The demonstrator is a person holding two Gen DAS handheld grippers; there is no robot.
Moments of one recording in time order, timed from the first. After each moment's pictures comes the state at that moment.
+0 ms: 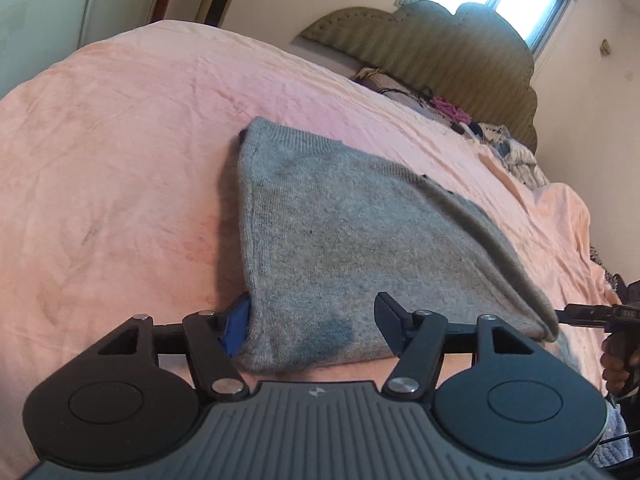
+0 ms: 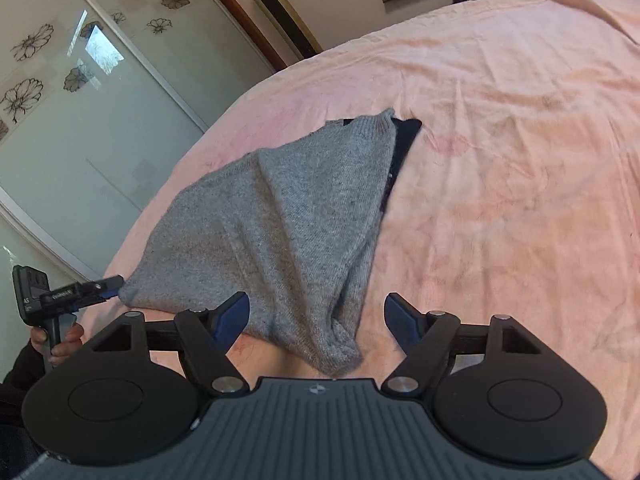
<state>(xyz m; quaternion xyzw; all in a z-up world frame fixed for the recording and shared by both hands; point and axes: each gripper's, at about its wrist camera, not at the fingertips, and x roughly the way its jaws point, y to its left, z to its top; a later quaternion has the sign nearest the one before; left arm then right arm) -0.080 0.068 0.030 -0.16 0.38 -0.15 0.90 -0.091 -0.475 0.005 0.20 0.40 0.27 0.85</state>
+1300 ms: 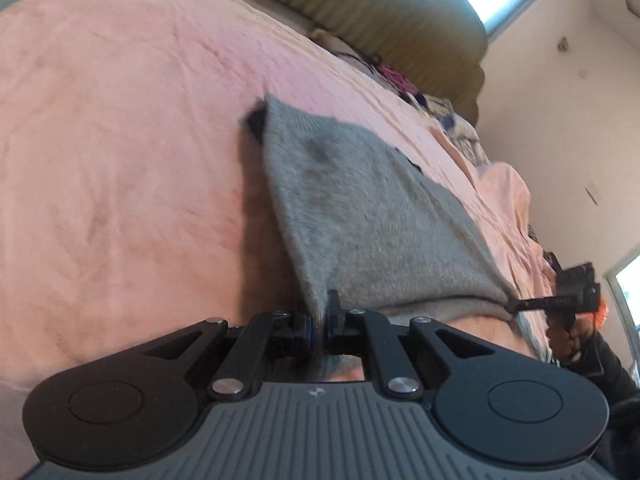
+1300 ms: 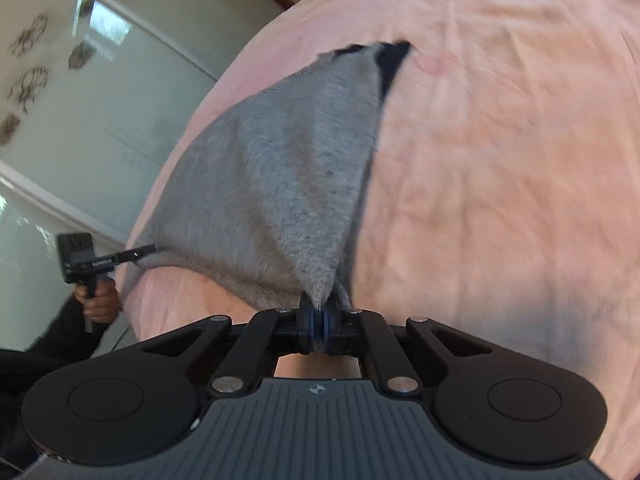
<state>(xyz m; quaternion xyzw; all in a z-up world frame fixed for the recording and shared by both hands) -0.055 0.136 0.004 -0.20 0.41 -0.27 0.85 -0.077 -0.512 -0.027 0.25 0.48 0.33 0.77</state>
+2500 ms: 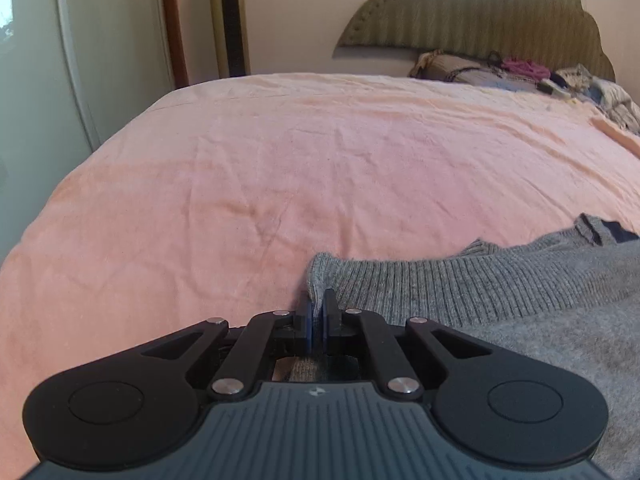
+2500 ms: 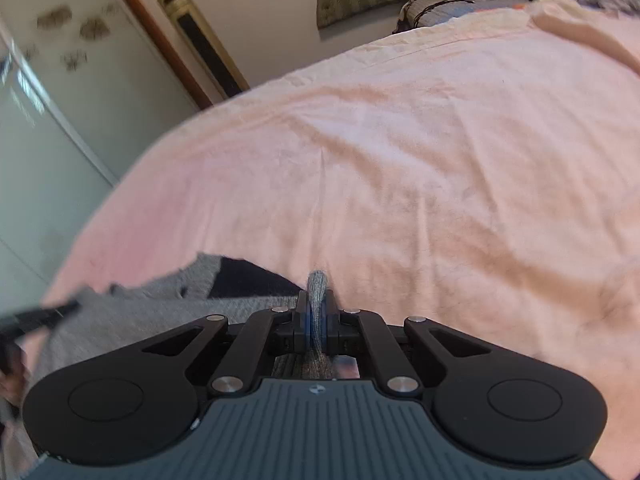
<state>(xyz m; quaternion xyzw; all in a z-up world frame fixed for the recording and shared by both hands) 0.106 0.025 0.021 0.03 0.36 -0.03 0.93 0.099 -0.466 -0.017 0.19 0.38 0.17 0.89</state>
